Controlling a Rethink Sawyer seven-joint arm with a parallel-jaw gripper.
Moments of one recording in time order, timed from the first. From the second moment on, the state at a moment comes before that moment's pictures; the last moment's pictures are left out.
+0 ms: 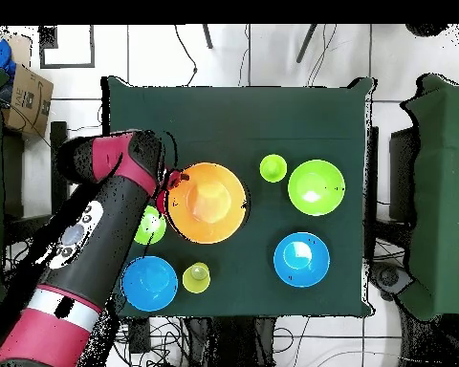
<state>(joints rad) 0.44 -0.09 -0.76 1.02 0.30 0.98 2.36</state>
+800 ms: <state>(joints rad) 0.44 -0.13 -0.73 1.02 0.33 0.98 2.36</state>
